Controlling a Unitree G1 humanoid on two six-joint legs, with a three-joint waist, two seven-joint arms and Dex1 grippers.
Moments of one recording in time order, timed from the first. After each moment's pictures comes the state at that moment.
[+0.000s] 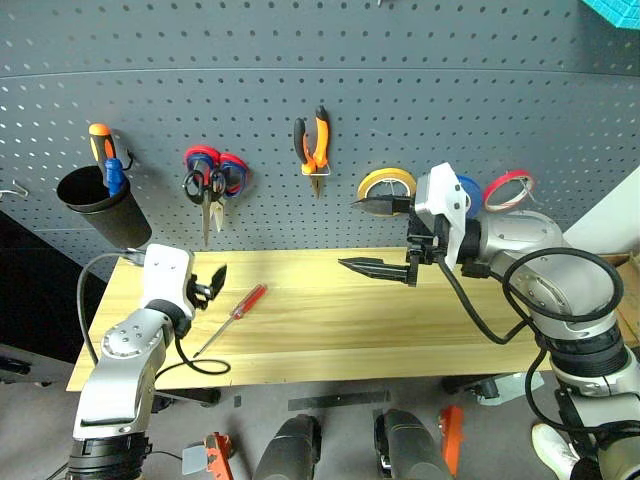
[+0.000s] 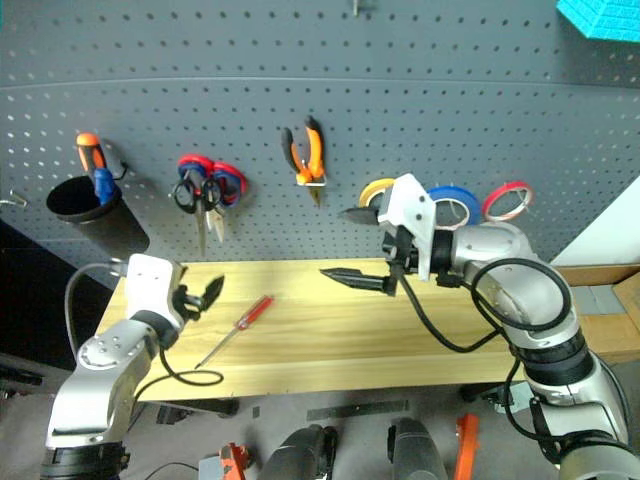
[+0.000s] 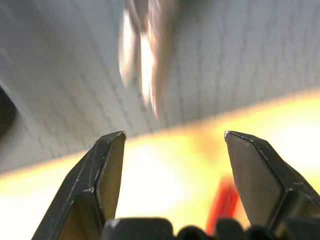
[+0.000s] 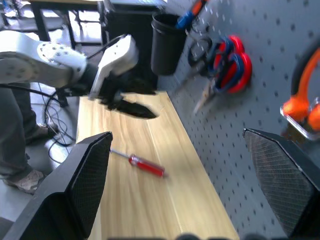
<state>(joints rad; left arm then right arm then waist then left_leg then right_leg) -0.08 0.56 0.18 -0.18 -0.16 0.59 -0.32 -0.65 -0.57 0.18 -0.39 0.49 0.70 0.83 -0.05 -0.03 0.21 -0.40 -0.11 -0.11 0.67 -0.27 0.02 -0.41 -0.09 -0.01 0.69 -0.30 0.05</state>
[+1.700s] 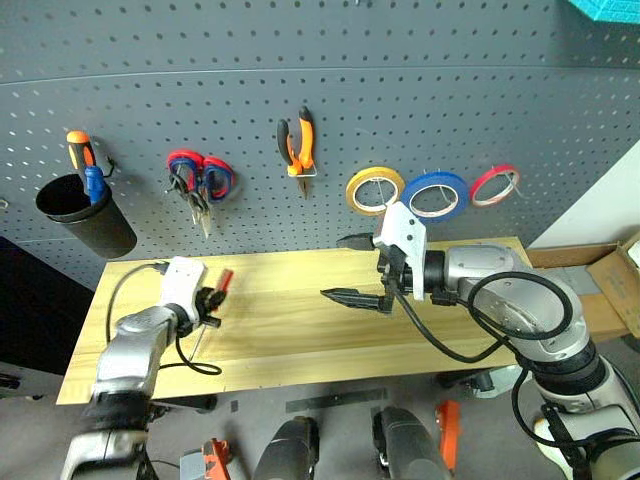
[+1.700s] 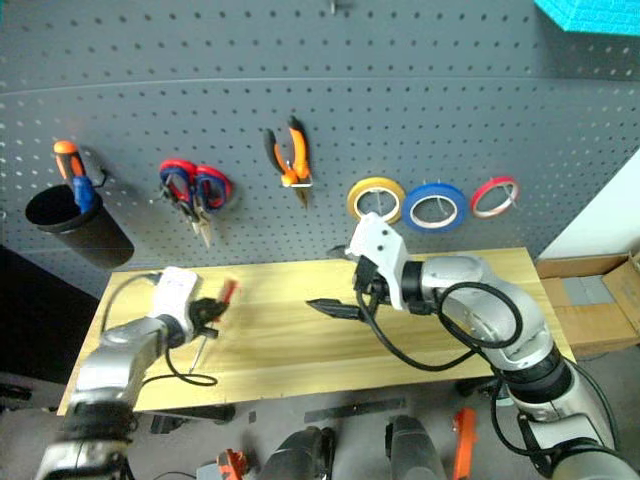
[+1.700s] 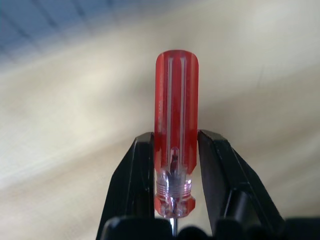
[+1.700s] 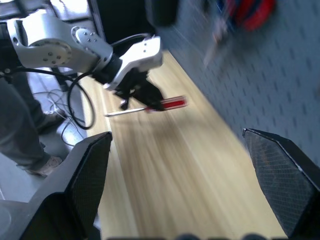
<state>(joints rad) -0.16 0.52 0.25 0.02 -0.16 0.49 -0.47 -0.62 -0.51 0.30 -0.47 0.46 0.77 0.79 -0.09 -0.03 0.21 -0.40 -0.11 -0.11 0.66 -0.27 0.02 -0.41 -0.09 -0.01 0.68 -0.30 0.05</state>
